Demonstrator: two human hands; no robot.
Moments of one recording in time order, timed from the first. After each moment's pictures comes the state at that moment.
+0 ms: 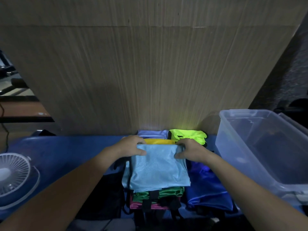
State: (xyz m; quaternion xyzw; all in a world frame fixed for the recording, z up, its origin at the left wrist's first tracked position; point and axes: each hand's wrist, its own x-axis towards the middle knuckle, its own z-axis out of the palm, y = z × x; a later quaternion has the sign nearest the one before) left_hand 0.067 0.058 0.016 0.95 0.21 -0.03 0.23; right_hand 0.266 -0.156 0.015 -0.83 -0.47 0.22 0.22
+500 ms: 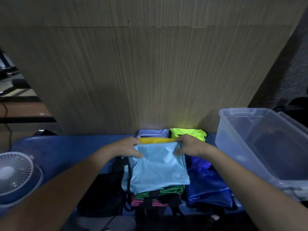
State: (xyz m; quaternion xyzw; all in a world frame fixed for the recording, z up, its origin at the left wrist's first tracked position) left_hand 0.051 0.054 0.029 0.93 0.22 -0.08 0.29; right_hand 0.253 -0.156 0.042 -0.79 -0.47 0.30 0.25
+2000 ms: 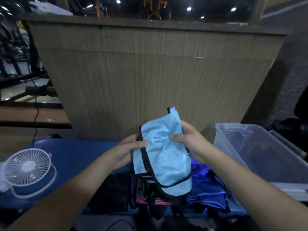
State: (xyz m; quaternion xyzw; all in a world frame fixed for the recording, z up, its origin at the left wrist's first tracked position) left_hand -0.020 -0.025 0.095 0.59 0.11 0.12 0.79; right_hand 0.159 -0.195 0.150 -0.58 -0.43 0.38 0.58
